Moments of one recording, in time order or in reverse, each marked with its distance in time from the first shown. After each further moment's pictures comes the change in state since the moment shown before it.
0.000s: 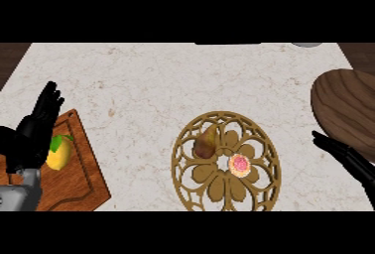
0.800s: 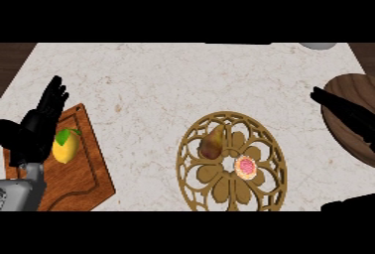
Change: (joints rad) left arm -0.038 -0.030 0.020 -0.001 -0.037 -0.051 0.026; right arm -0.409 -0.104 -0.051 -0.096 -0.107 0.384 0.549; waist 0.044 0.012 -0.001
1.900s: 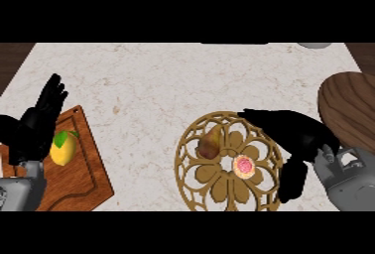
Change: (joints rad) left arm -0.012 -0.030 0.035 -0.011 -0.036 -0.014 0.041; right arm -0.381 0.267 0.344 0.390 -0.016 0.446 0.304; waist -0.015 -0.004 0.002
